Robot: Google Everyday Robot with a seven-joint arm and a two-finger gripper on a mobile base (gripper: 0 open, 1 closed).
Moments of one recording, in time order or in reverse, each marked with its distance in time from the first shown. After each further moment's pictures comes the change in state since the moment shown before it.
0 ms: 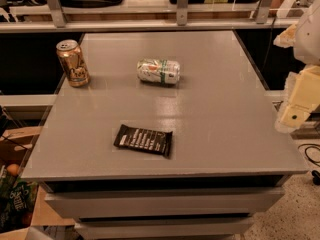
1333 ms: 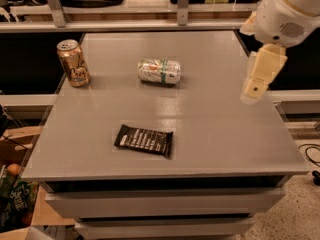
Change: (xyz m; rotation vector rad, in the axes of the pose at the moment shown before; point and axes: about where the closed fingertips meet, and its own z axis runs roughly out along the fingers) arm -0.046 -0.052 0.031 -0.035 -0.071 -0.056
